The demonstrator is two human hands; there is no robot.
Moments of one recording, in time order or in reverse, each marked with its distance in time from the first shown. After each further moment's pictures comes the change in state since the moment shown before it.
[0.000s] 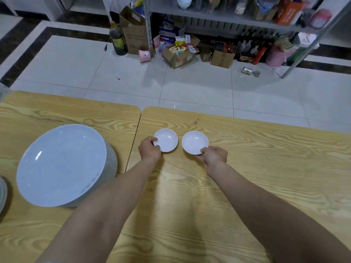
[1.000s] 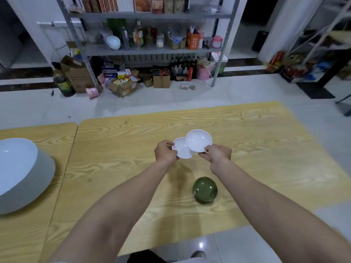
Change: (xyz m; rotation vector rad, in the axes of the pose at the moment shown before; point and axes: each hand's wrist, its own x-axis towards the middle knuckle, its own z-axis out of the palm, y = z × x) left_hand -0.303 0.062 0.143 -0.131 -0.438 0.210; right_hand -0.047 0.019 -0.323 0.312 0.128 -0.163
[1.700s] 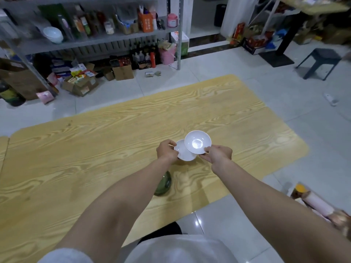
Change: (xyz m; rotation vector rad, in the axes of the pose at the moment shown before) left_hand -0.040 -0.024 0.190 0.223 -0.207 -0.024; right_hand 0.074 -0.002 -0.175 0.065 0.156 0.095
